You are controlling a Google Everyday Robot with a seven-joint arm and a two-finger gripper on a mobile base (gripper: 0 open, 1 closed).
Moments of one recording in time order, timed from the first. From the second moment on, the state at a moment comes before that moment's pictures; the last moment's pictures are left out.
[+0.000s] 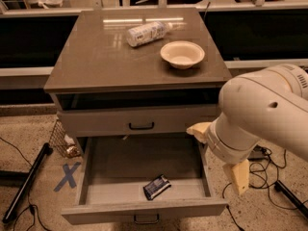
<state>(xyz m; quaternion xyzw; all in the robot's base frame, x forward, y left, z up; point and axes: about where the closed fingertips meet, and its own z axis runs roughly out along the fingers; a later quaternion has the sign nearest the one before) 0.407 -0.154 0.754 -0.87 0.48 -0.06 0.07</state>
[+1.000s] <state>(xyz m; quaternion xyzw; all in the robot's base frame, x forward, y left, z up) 0.493 -0.015 0.629 -0.92 0.40 -0.03 0.04</state>
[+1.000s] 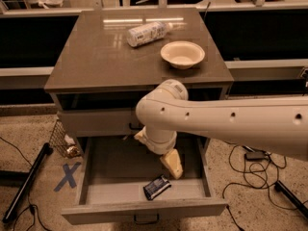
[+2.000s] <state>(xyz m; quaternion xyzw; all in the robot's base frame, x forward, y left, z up) 0.510 -0.015 0.520 -0.91 0.40 0.00 0.05</state>
